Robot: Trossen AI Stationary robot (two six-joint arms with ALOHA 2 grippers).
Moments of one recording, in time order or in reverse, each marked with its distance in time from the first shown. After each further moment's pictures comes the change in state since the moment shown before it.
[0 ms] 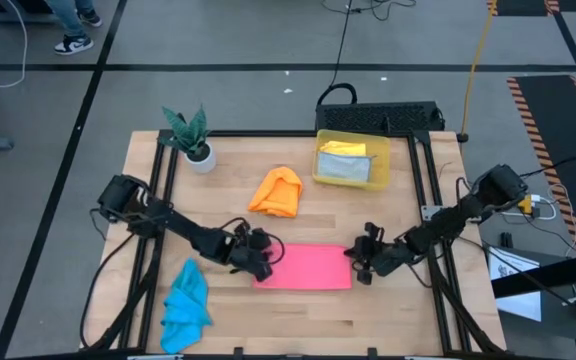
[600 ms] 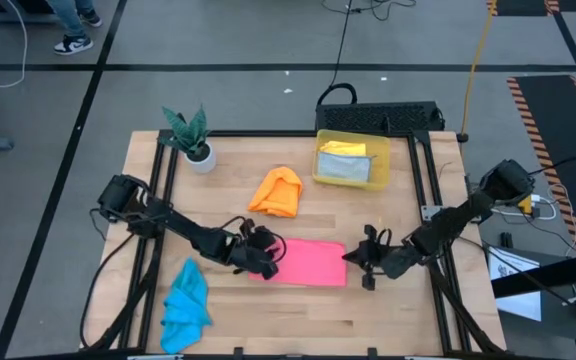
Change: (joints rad) left arm 0.004 -0.001 0.017 0.089 -0.108 0.044; right arm 0.063 -0.108 0.001 0.063 0.052 -0.088
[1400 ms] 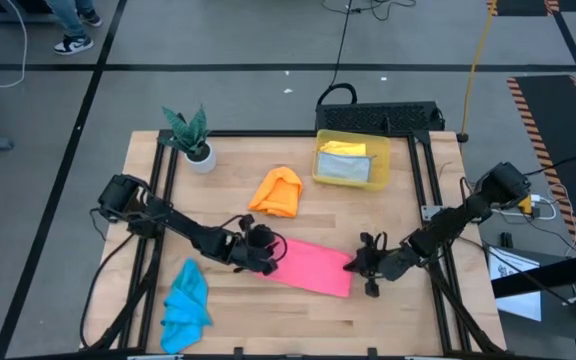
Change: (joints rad) left arm 0.008 0.000 -0.006 -0.008 -0.075 0.098; right arm 0.005 0.065 0.000 0.050 -0.163 -0.015
